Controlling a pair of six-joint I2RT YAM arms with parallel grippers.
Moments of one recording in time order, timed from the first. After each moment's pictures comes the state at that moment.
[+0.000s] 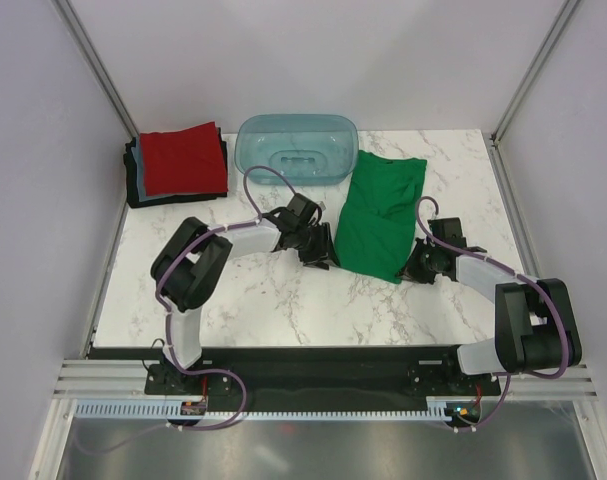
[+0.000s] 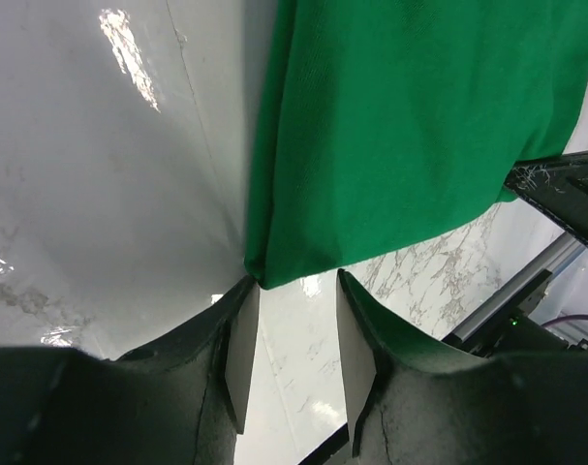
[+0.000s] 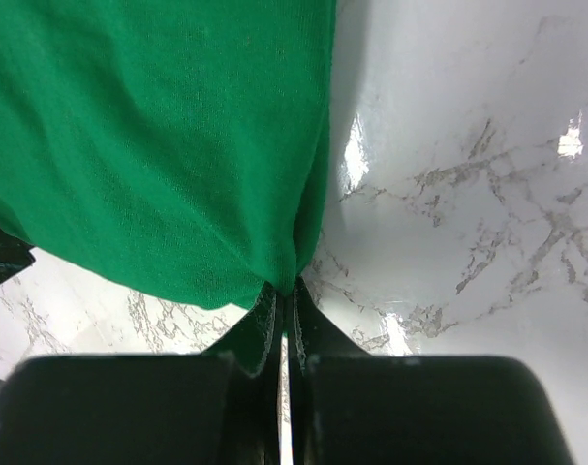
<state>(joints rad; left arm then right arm) -0.67 1.96 1.20 -0.21 0.37 -0.72 0.09 1.41 0.60 -0.25 -0.28 0.55</state>
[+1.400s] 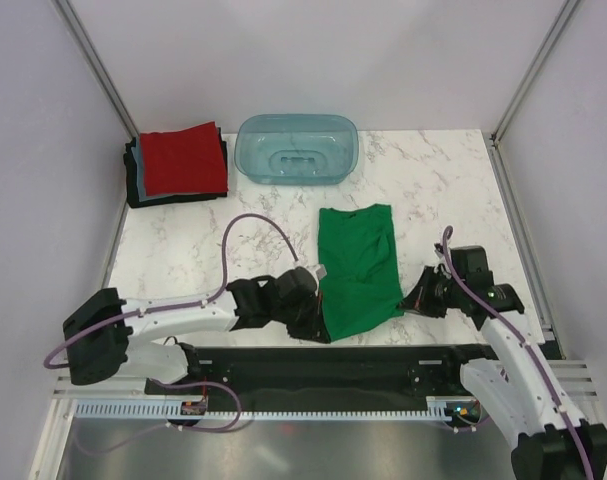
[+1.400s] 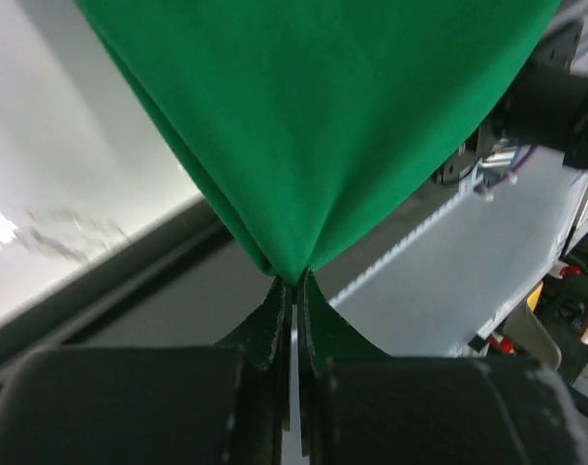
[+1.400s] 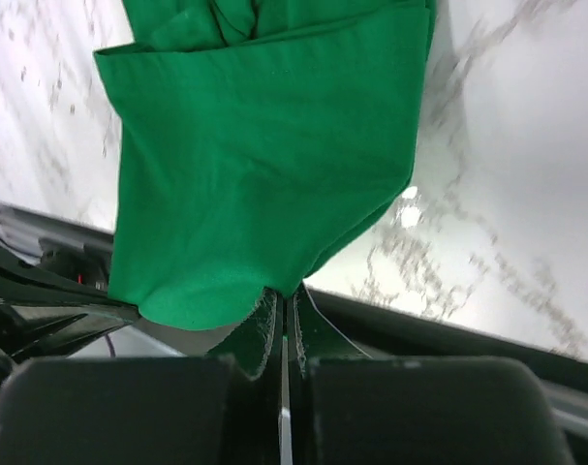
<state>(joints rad) -1.08 1.34 0.76 -0.30 0.21 -0.96 0.11 0.80 0.57 -0.78 -0.45 0.54</state>
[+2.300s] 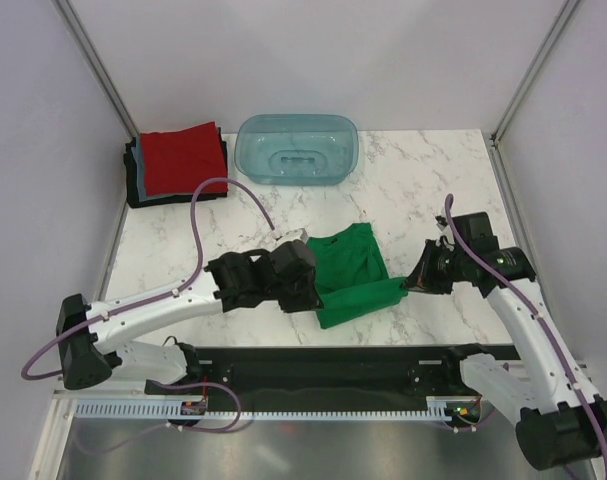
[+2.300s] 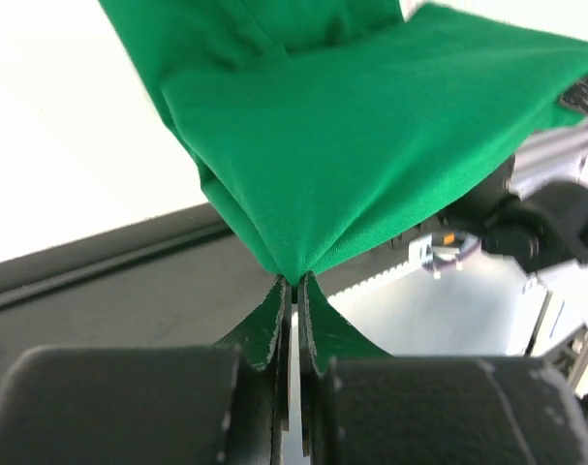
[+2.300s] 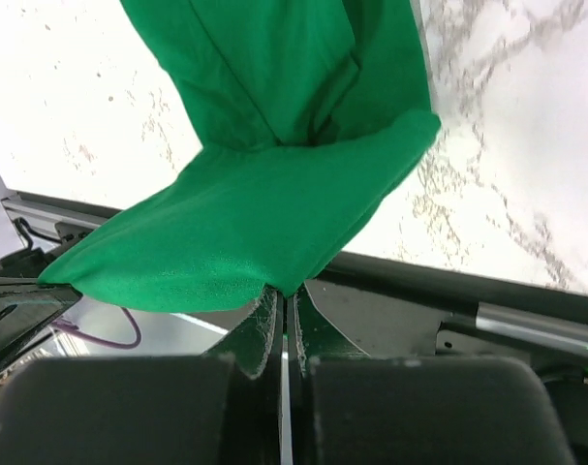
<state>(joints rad) -1.15 1.24 1.10 -0.76 -0.10 -1.14 0.18 0.89 0.89 -1.04 -0.39 0.55</state>
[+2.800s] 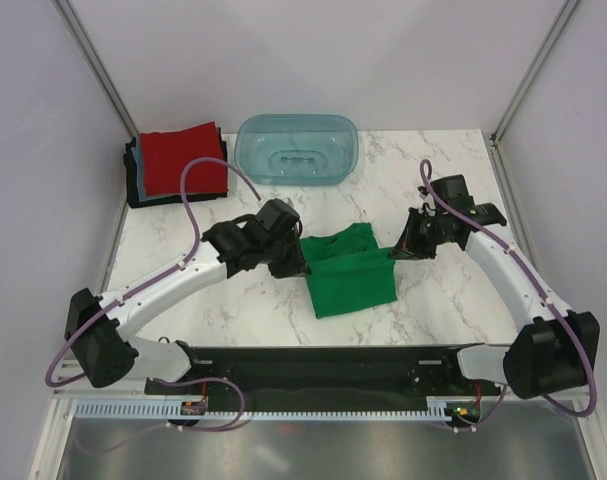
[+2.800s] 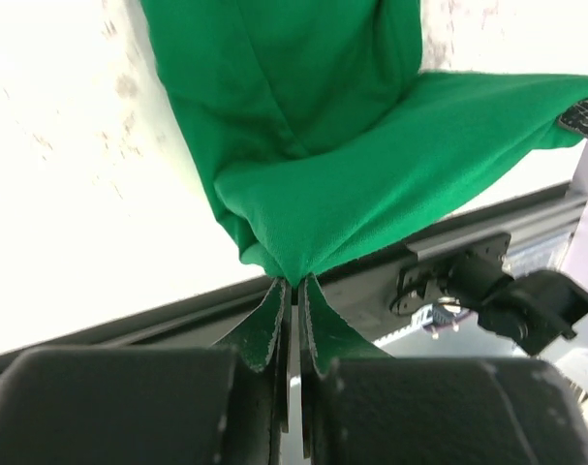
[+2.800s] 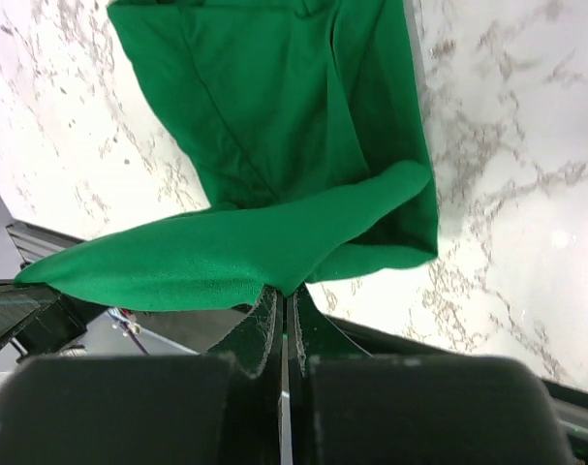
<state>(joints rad) -0.86 1.32 1.16 -0.75 0.01 -0.96 0.19 1.25 1.06 -0.88 -0.39 0.52</state>
